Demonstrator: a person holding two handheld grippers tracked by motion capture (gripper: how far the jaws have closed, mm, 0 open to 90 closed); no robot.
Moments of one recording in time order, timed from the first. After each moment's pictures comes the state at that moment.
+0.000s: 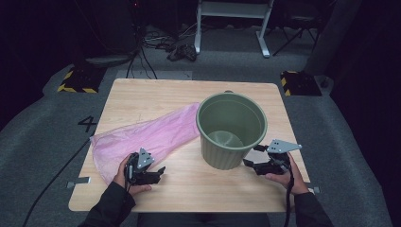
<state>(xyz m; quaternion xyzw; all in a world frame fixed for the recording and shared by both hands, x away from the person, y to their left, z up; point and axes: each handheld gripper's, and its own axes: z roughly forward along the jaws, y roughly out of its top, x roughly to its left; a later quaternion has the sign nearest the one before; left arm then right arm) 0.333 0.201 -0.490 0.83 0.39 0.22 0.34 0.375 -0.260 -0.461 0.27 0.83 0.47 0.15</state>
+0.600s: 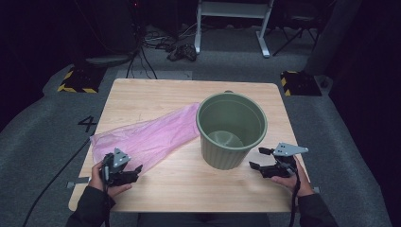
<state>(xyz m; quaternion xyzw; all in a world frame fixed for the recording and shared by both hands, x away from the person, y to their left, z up) 0.313 0.264 -0.474 0.80 0.45 0.24 0.31 0.369 -0.282 -0.468 0.29 0.83 0.46 0.15</state>
